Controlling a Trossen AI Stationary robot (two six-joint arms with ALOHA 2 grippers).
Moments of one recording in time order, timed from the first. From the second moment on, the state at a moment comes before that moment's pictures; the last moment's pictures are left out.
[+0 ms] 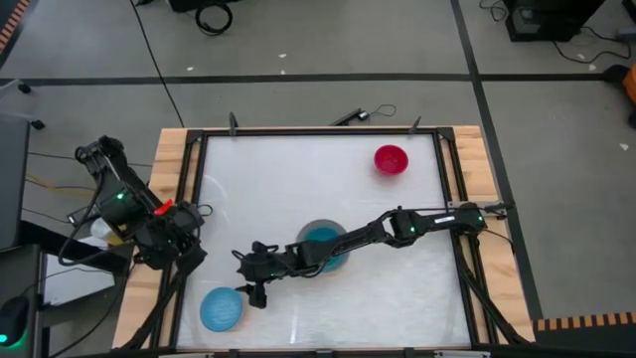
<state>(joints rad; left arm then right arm) -0.87 0.96 1.17 -1.41 -0.26 -1.53 0.25 2.70 2.33 -0.11 0.04 0.31</state>
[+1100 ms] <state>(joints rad) -1.11 1.24 0.76 -0.78 -0.10 -1.74 0.24 2.44 2.34 -0.56 0.27 0.49</state>
